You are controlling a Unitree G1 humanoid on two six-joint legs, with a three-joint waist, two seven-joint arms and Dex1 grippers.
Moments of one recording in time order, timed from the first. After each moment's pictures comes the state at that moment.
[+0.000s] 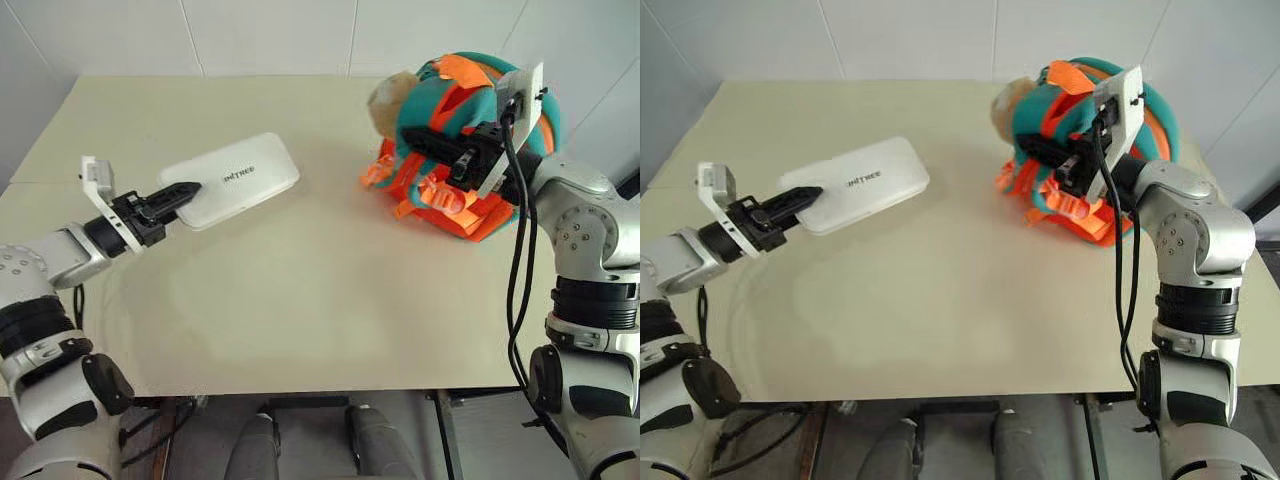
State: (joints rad) left arm -0.79 0.69 0.65 0.43 -0.91 1.38 -0.50; right arm -0.87 -0.55 -0.19 -0.05 0.61 0.80 0.80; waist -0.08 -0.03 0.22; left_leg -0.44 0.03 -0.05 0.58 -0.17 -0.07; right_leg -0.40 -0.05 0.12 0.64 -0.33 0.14
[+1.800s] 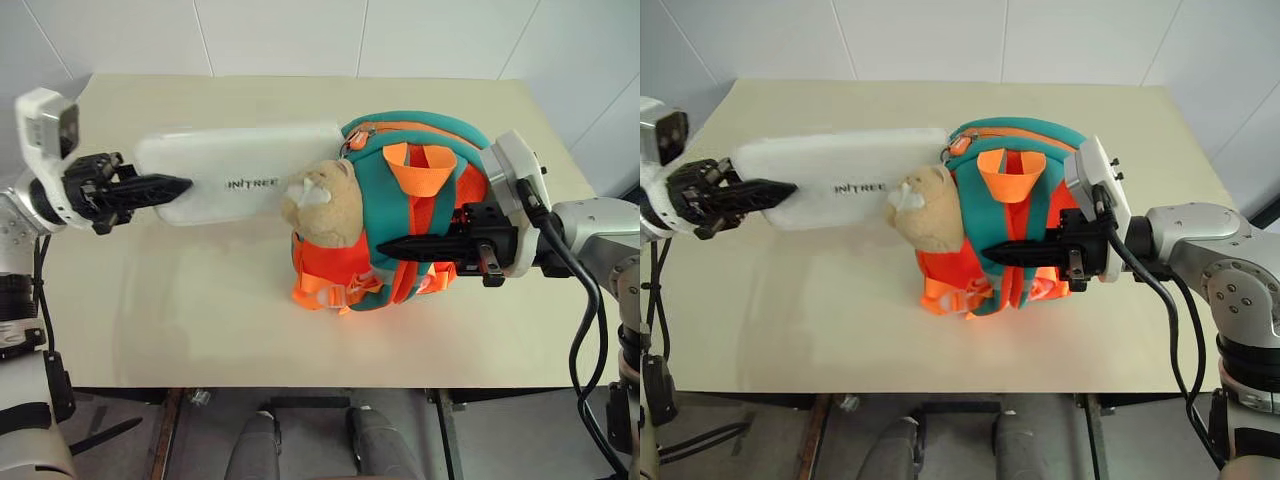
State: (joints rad) left arm -0.86 0.92 0.19 0.40 -0.66 0.70 -1.50; right arm -0.68 -0.85 -0.11 -0.42 1.00 1.00 0.97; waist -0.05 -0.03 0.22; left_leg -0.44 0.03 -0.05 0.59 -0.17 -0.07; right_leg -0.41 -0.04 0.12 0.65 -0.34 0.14
